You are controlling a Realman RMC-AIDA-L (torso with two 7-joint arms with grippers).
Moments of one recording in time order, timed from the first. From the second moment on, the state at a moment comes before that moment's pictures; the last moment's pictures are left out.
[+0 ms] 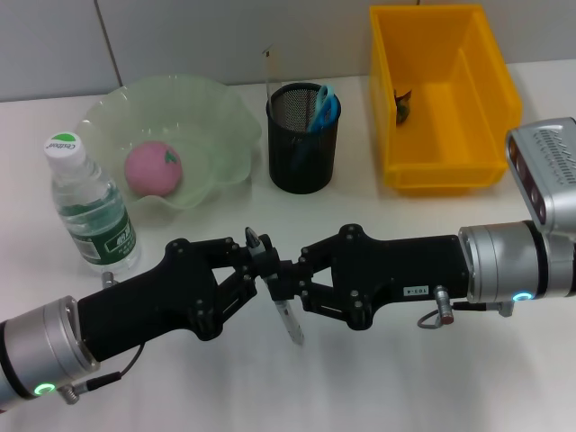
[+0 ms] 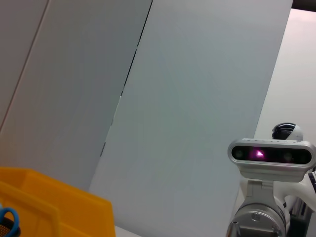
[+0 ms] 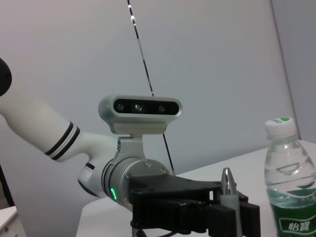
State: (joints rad) left arm -0.55 -2.08 0.72 0.09 1.72 1.70 -0.92; right arm 0.54 2.08 -1.15 -0.51 -1.59 -1.57 1.22
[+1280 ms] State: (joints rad) left arm -0.53 -2.08 0.62 0.09 1.72 1.75 -0.93; right arm 0.48 2.08 -1.11 -0.48 -1.55 -1.57 1.17
